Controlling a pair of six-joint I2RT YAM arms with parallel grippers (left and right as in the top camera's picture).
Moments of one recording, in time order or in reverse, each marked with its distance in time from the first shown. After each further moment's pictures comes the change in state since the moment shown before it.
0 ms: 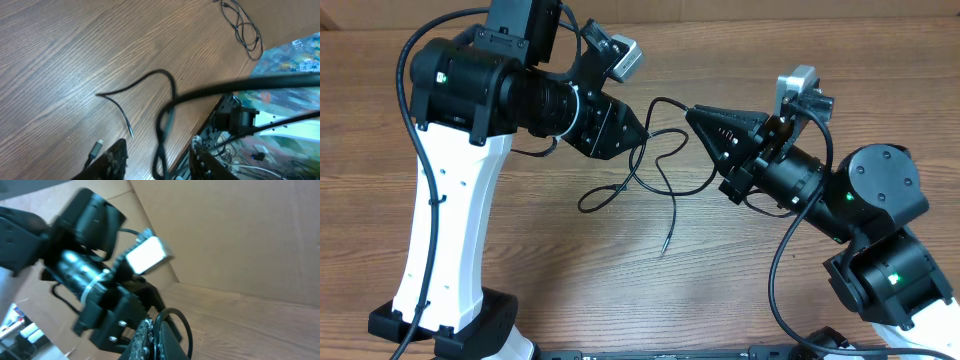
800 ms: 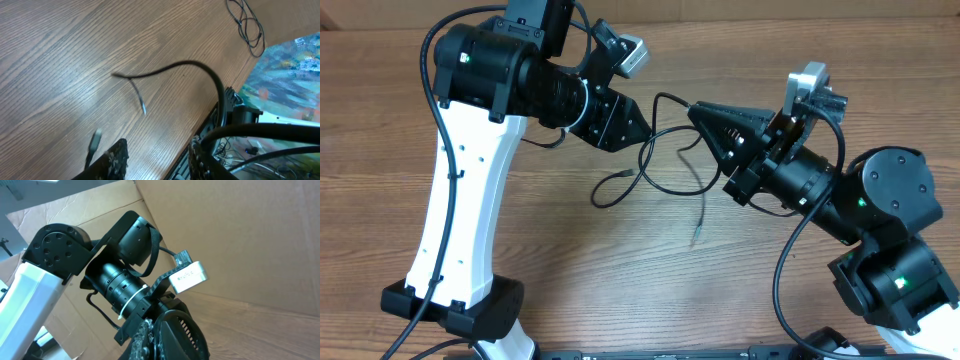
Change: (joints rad) left arm 0.000 0.060 -0.001 0.000 0.005 0.003; right arm 0.000 -0.005 0.016 0.029 -0.009 0.019
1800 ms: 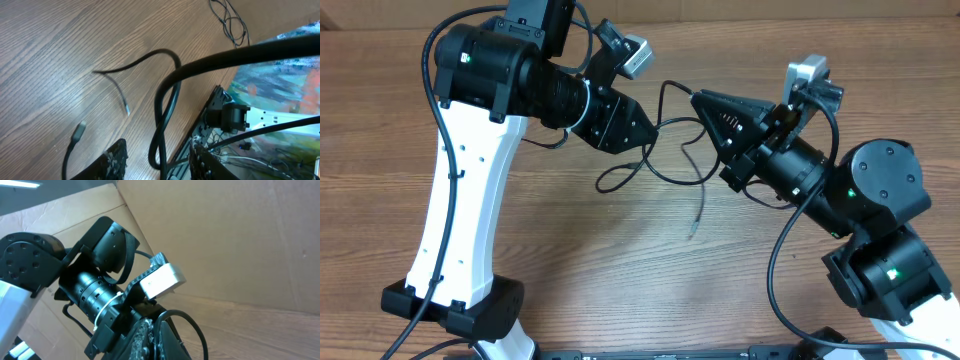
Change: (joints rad) left arm -0.002 0.000 -0.001 0.000 0.069 0.038; right arm 0.000 0.027 0.000 0.005 0.081 0.012
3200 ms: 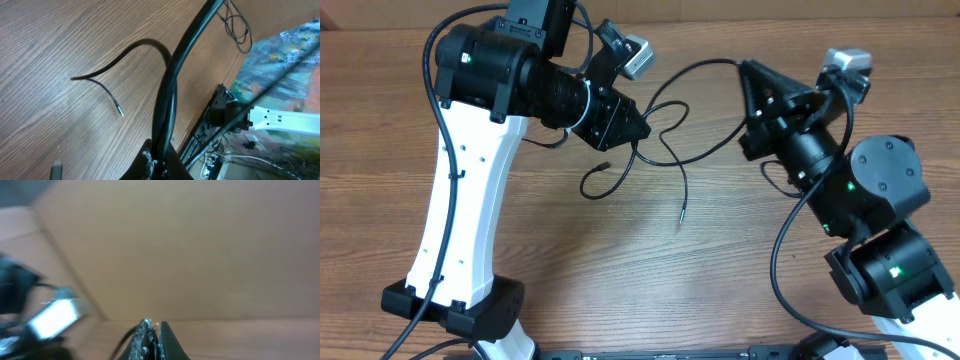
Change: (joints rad) left arm 0.000 0.000 0.000 0.001 -0.013 0.015; right arm -0.040 0.000 0.003 -0.078 0.387 -0.076
